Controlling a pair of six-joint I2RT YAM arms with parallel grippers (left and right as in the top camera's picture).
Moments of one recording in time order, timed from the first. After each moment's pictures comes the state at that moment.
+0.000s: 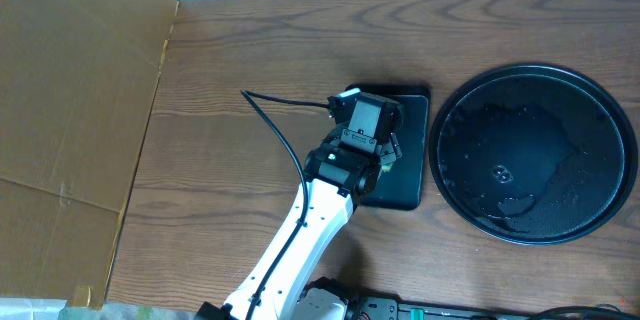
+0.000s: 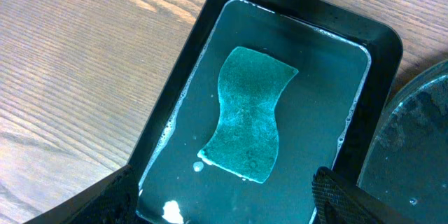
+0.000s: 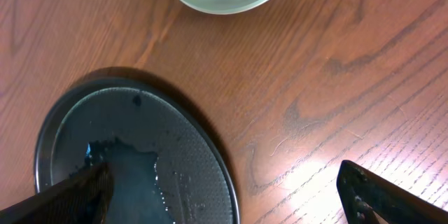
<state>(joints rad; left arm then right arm) -0.36 1.25 0.94 -0.77 -0.37 -0.61 -0.31 1.10 1.03 -1.03 -0.05 0.70</state>
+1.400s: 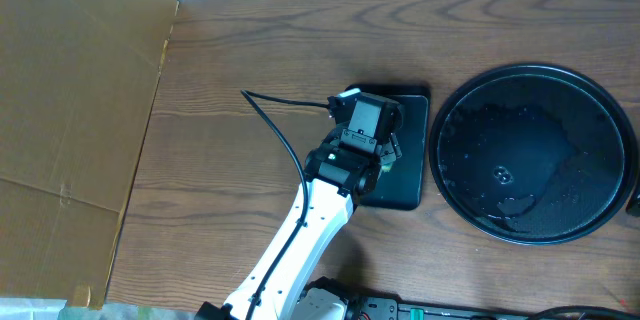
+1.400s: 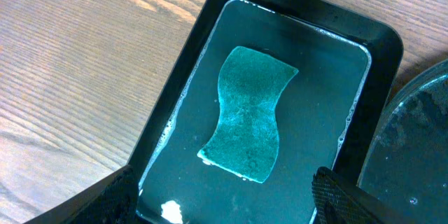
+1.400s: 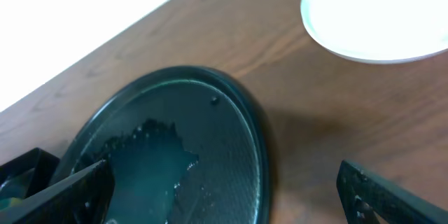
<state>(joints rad) -0.36 1.25 0.94 -0.77 -0.37 -0.61 -0.04 0.27 0.28 -0.44 -0.04 0.53</state>
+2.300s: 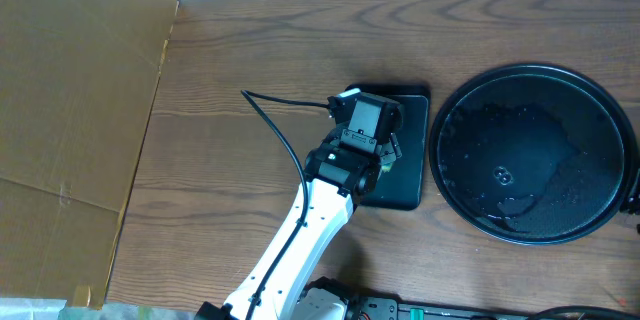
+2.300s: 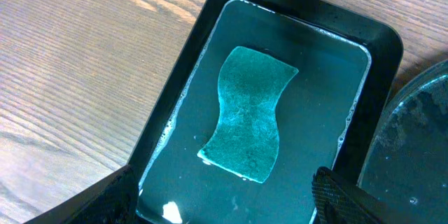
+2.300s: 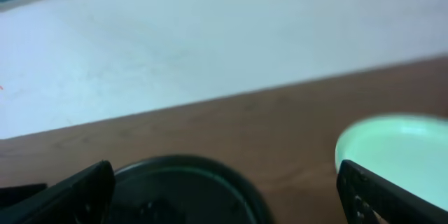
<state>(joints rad) -0.36 1.25 0.94 -0.77 -0.37 -0.61 0.01 0.01 0.06 -0.01 -0.03 0.24</state>
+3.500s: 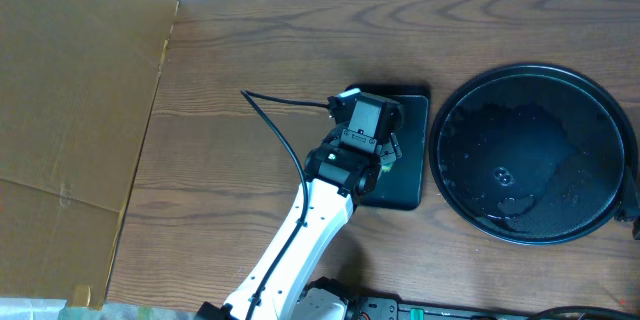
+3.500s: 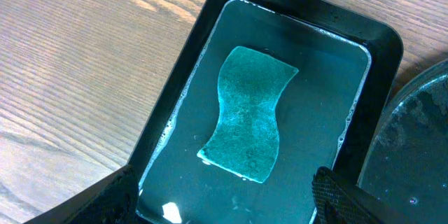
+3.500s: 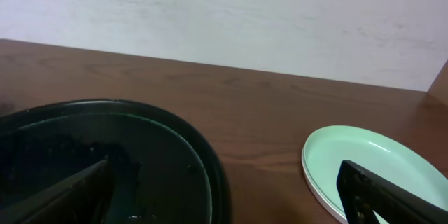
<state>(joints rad) -0.36 1.25 0.94 -0.77 -0.37 -0.61 0.01 0.01 0.01 -0.07 -0.05 -0.08</state>
